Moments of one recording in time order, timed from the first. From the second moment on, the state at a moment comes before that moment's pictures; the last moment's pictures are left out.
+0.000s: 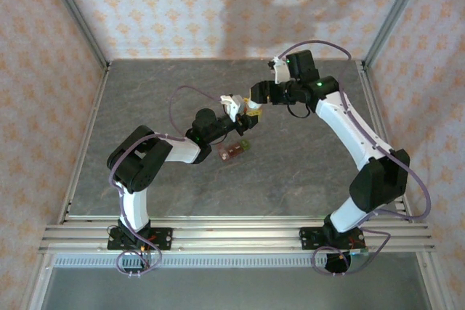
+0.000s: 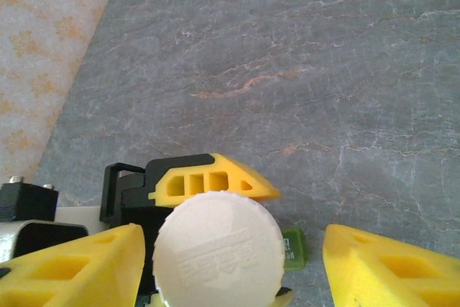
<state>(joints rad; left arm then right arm) -0.58 1.90 0.89 1.11 0.35 -0.10 0.38 1.60 1.54 -0.73 -0.44 0.29</state>
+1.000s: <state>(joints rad) -0.57 1.90 0.89 1.03 0.34 -0.11 0.55 1.61 1.50 -0.65 0.00 0.75</state>
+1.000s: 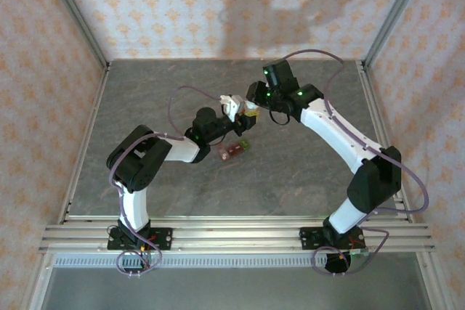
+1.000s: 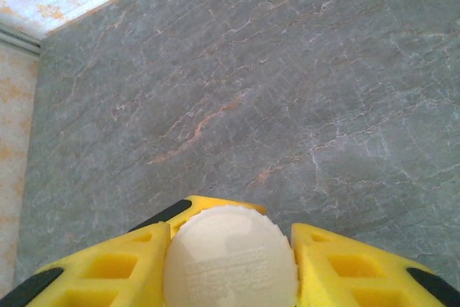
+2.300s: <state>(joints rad) -0.58 1.90 0.90 1.10 0.35 -0.11 0.43 1.61 1.62 -0.78 -0.31 0.36</state>
